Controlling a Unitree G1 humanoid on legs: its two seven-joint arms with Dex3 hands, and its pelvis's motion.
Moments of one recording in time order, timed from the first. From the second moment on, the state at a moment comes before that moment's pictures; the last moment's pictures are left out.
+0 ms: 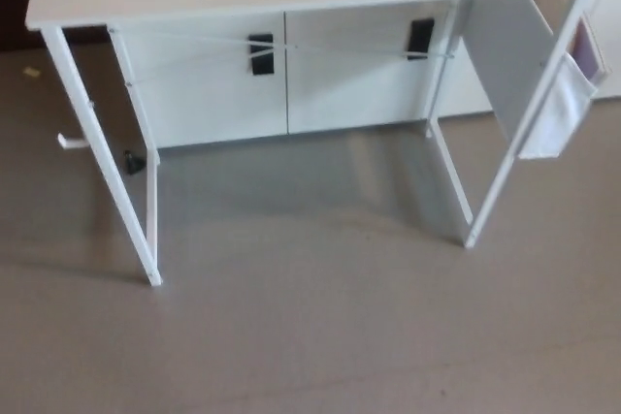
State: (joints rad) left_arm 0.07 0.63 0.32 1.18 -0.10 0.08 -0.28; right_arm 0.23 -0.68 -0.18 1.25 -0.03 -0.28 0.39
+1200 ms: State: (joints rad) left_arm 0.06 0.62 0.32 1.18 -0.10 0.08 -0.28; right_arm 0.21 -0.68 -0.18 1.25 -0.03 -0.28 0.39
